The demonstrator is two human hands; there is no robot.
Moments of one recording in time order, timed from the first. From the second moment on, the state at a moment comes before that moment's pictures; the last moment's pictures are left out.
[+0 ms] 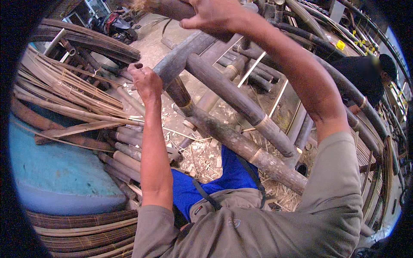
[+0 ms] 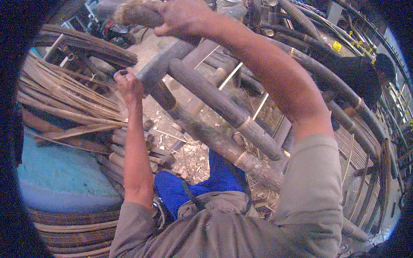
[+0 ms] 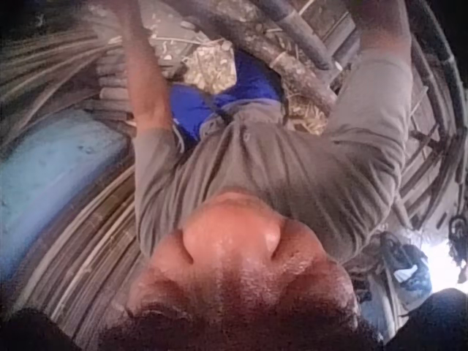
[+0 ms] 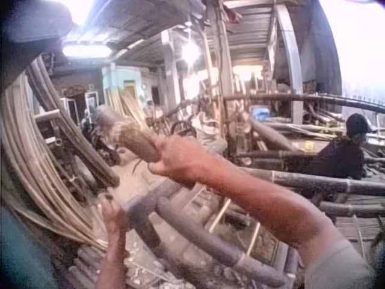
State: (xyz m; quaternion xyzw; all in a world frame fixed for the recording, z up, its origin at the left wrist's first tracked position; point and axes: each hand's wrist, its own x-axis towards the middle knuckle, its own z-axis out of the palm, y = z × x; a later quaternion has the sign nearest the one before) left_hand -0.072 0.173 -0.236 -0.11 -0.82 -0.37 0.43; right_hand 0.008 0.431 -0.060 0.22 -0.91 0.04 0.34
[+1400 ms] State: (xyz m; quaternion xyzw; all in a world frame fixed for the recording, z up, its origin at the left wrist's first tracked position) left_hand -0.076 0.362 -0.181 -0.23 -0.95 -0.05 0.21; right_hand -0.069 0.592 -0.054 -0.02 -0.93 0.02 0.37
